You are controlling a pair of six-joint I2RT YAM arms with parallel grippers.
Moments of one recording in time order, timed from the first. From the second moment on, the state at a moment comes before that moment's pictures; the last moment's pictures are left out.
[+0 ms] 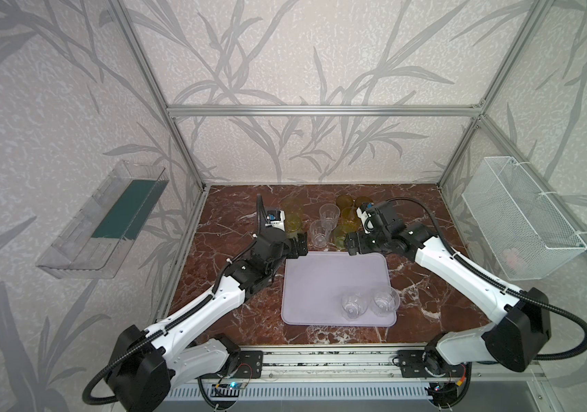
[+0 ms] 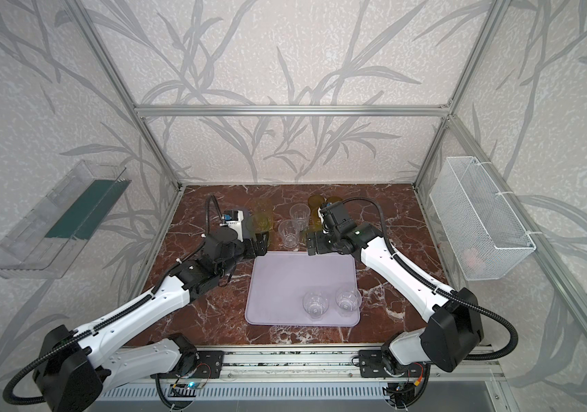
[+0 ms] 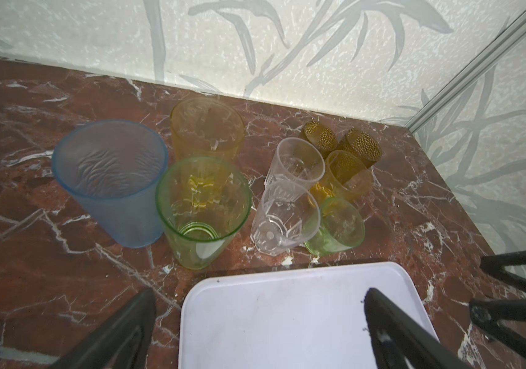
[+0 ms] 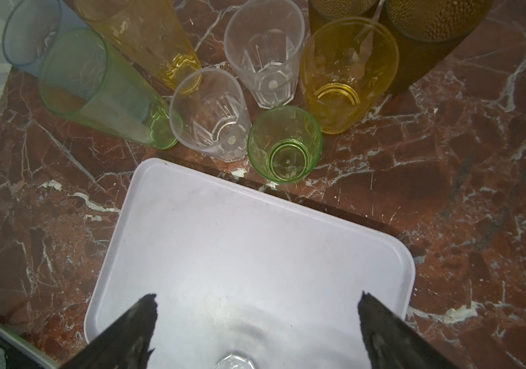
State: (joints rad) left arm -0.62 1.15 0.81 -0.11 -0.27 -0.50; right arm 0.56 1.42 1.24 -0.72 -0.05 0.37
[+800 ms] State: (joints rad) left arm -0.62 1.23 0.79 -0.05 -0.25 -0.52; right arm 0.43 1.43 1.17 -0.66 -0.15 0.40
